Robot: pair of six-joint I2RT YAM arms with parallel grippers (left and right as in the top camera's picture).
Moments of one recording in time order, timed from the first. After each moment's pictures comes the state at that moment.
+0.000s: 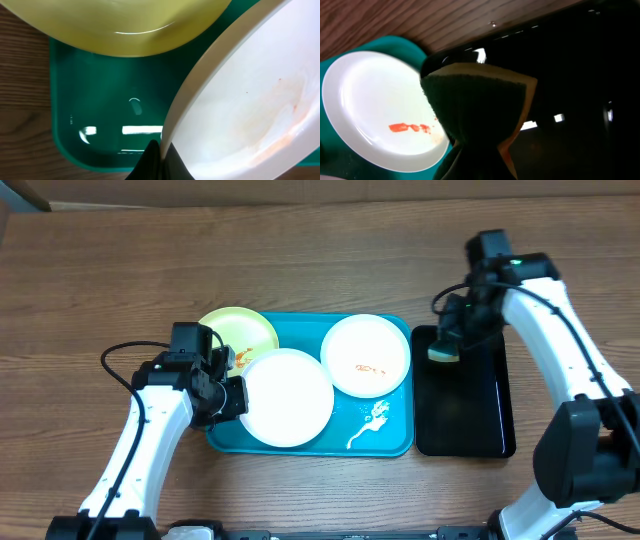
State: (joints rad) left arm -0.04 1.38 0.90 -0.93 0.18 -0.21; right arm 0.07 1.83 1.52 -1.16 -0.16 0.45
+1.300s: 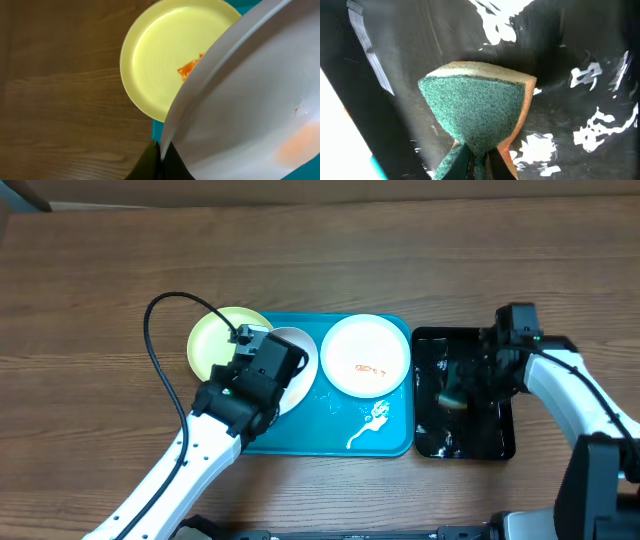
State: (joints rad) left arm -0.54 1.28 0.97 -0.88 -0.65 -0.32; right arm -0.03 1.60 0.97 -0.78 -0.25 0.36
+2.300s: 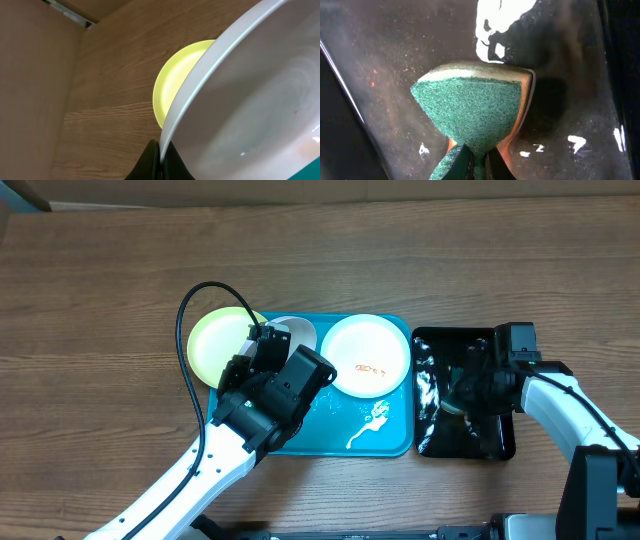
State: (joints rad) left arm -0.68 1.28 0.98 -0.84 -0.91 -0.29; right arm -0.03 1.55 0.78 -0.57 -0.19 0.38
